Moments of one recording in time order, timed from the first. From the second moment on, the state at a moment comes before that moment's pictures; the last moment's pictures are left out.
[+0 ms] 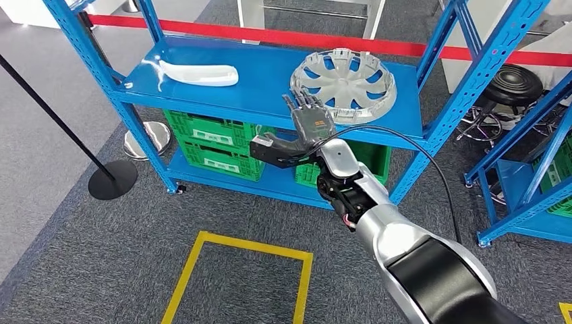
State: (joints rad) left arm -0.10 -0.14 -0.19 -0.17 -0.32 0.22 0.09; right arm -1.02 0.19 0.61 -0.25 1.11 -0.25 0.00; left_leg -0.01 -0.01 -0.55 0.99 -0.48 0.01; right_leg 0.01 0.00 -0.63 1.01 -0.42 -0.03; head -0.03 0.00
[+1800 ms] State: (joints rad) left arm -0.09 -0.13 -0.18 -0.17 -0.33 0.21 0.10; right arm -1.03 0.10 0.58 -0.23 1.18 -0.06 0.33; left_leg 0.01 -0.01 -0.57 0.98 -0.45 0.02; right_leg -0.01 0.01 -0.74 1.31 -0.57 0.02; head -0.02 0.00
